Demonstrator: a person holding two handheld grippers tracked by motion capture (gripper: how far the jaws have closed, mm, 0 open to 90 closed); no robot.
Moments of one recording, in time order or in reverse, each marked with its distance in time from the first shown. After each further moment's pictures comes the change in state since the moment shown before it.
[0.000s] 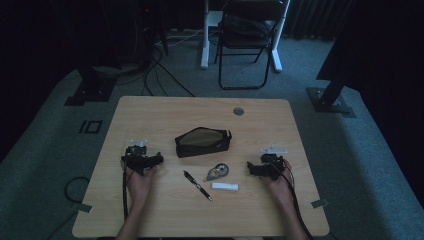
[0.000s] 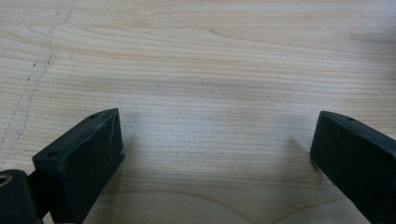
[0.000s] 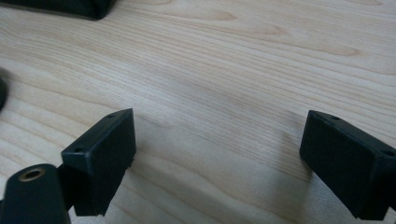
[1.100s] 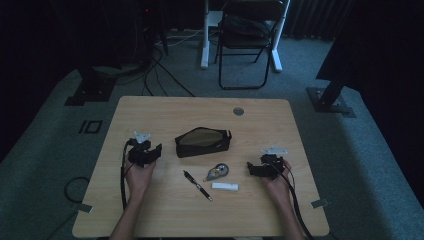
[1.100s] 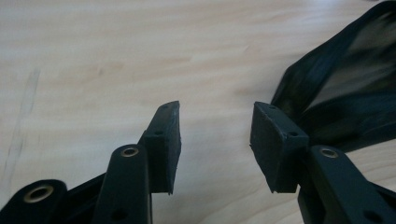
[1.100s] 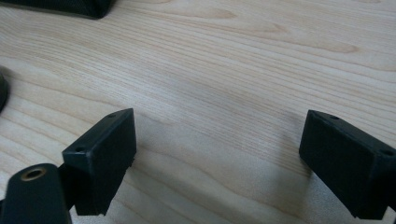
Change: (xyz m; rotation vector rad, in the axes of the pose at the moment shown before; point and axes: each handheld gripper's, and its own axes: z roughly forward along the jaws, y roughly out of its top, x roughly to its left) left arm -0.015 0.033 -0.050 -0.128 -0.212 0.137; right arm 0.002 -0.002 -0.002 0.000 -0.004 0.006
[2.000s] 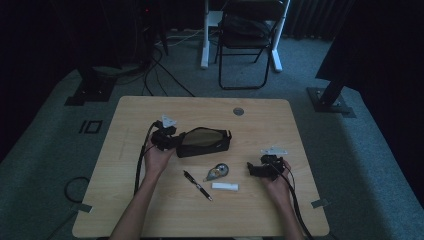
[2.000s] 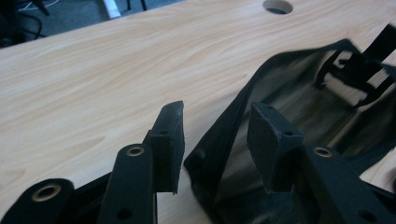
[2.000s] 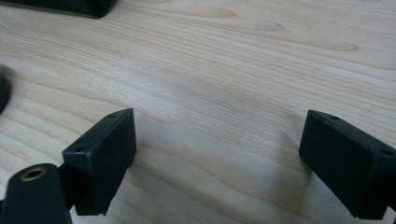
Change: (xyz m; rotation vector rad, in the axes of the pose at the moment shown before) left arm -0.049 0.056 0.036 0.006 -0.179 0.205; right arm 0.001 -0.001 -0.001 -0.001 -0.003 -0.001
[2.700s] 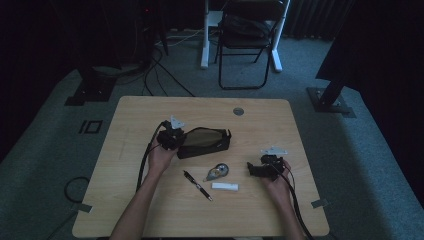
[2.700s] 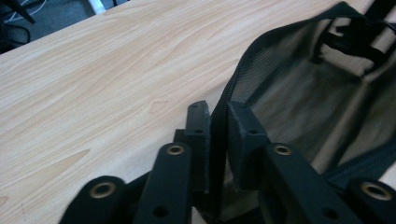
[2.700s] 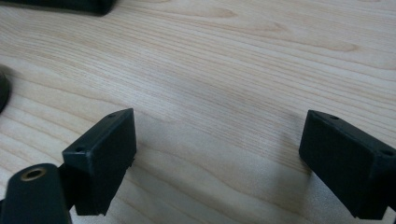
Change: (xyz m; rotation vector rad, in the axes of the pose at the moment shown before) left arm -0.007 -0.006 0.014 0.053 -0.010 0.127; right arm 0.000 0.000 0.000 0.002 0.000 0.002
